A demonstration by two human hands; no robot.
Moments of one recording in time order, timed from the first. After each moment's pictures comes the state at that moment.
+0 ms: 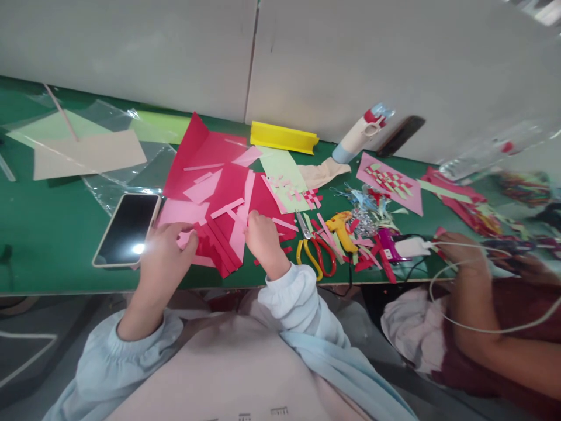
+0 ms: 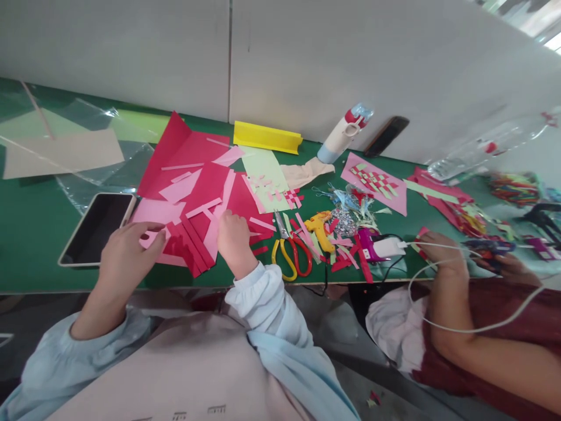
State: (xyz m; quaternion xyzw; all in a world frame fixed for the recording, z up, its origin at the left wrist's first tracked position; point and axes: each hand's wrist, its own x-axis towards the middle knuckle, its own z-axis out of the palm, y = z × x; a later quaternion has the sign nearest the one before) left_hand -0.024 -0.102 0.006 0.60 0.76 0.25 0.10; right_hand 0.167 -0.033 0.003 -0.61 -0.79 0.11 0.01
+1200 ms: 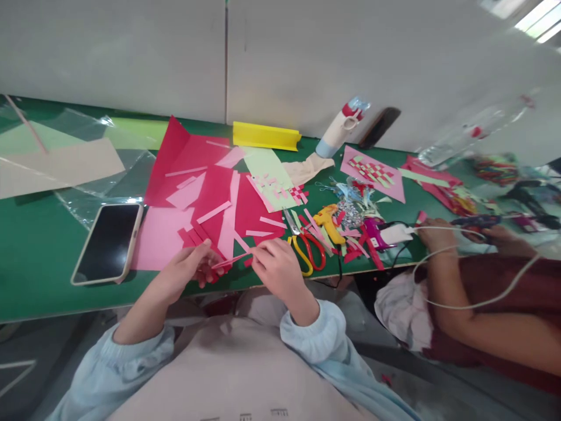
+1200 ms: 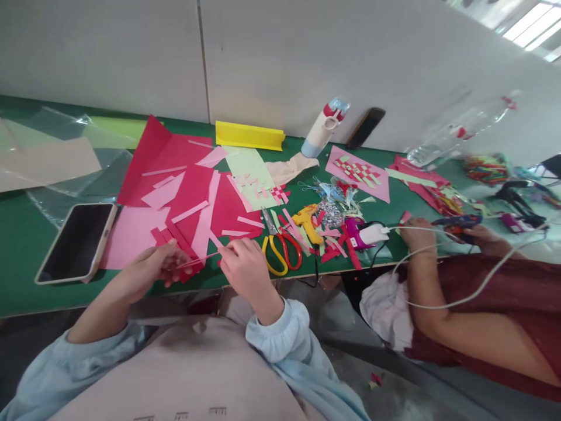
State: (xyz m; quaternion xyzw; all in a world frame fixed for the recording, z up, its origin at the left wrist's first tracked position) left_hand 0.007 -0.100 0.009 0.41 0.57 0.28 0.66; right_hand 0.236 -0.106 -0.004 -0.47 -0.85 0.00 0.25
